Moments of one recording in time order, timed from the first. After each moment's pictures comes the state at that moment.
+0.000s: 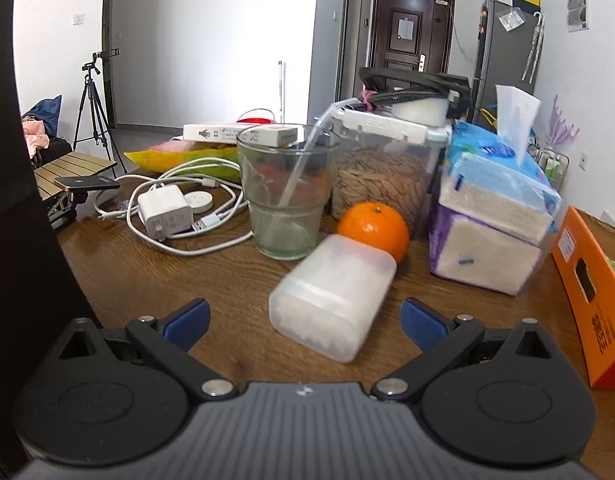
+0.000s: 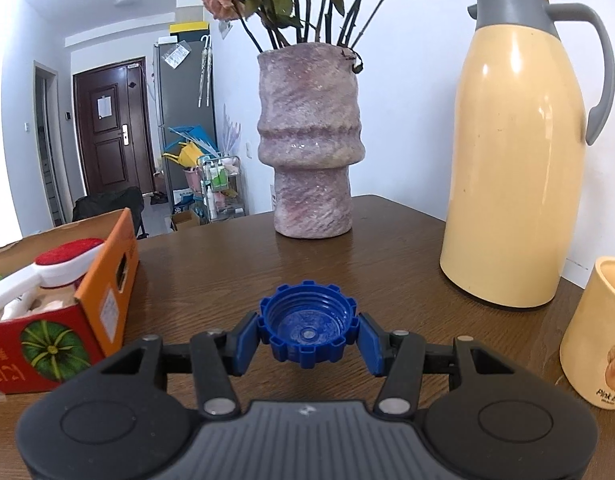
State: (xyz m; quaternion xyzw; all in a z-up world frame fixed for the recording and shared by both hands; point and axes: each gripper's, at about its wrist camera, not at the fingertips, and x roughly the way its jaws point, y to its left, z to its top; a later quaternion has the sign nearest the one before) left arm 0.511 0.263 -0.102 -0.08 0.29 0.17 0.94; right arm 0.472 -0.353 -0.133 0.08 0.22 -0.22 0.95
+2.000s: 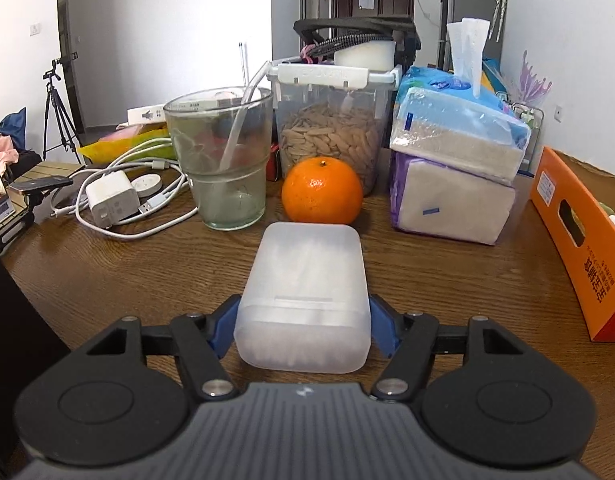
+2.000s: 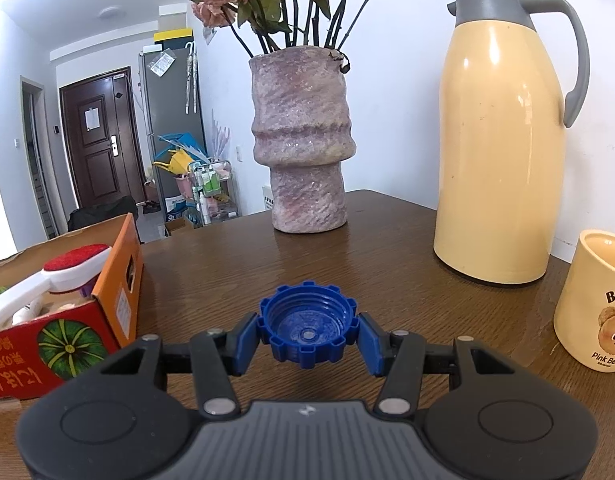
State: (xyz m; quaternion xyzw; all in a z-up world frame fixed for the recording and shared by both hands) left arm 0.529 0.235 -0.126 -0.03 0.32 0.12 0.94; right arm 0.463 -0.342 -0.134 0.10 0.21 -0.24 0.94
